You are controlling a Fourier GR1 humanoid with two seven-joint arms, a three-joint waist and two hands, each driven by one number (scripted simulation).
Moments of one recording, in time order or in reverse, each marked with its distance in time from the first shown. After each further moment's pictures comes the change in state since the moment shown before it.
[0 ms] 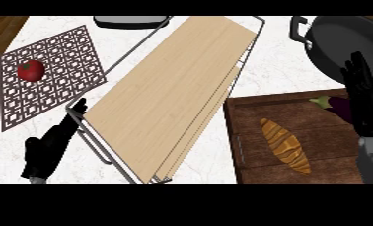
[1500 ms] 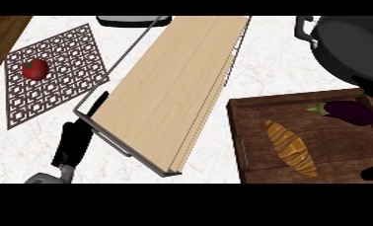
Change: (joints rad) left arm -0.071 -0.135 -0.024 -0.018 -0.102 0.056 0.137; right arm 0.182 -0.473 0.016 -0.330 0.068 0.540 0.248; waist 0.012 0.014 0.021
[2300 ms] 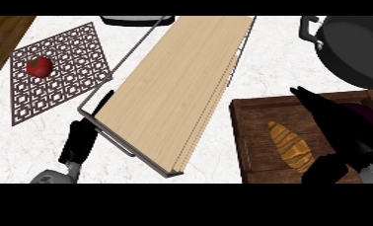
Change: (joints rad) left arm -0.017 -0.047 0.016 0.024 -0.046 -0.023 -0.009; right arm -0.272 0.169 0.421 -0.207 0.405 0.034 0.696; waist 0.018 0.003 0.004
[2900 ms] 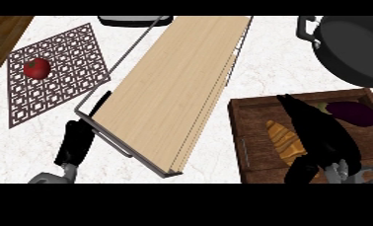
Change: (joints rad) left arm 0.026 -0.010 0.039 -0.036 -0.023 -0.028 0.043; right arm -0.006 0.126 0.085 0.070 0.144 0.024 0.076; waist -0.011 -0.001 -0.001
